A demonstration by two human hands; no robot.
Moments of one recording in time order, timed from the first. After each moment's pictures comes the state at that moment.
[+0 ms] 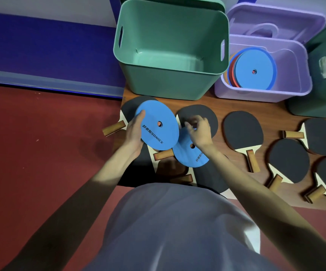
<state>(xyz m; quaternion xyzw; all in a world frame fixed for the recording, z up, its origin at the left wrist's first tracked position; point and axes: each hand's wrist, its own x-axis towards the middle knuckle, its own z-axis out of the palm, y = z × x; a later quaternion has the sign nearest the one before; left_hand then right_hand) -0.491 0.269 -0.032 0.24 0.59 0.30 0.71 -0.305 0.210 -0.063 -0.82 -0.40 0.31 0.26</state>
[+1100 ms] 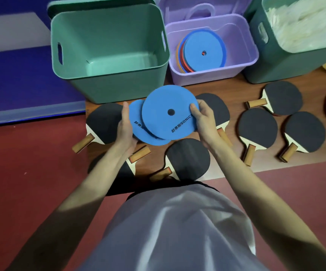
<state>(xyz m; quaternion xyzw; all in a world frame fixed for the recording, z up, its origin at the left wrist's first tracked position) -0.408 0.247 -0.003 0.33 0.56 0.24 0.72 -0.233 0.145 -0.008 -0.69 -0.20 0.41 0.57</state>
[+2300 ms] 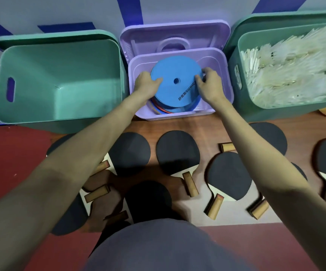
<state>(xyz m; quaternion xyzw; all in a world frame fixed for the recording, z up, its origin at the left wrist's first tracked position) -0.124 0.387 -0.013 0.65 0.59 0.10 0.46 0.043 0.290 -0.022 -0.83 -0.40 0.24 0.31</state>
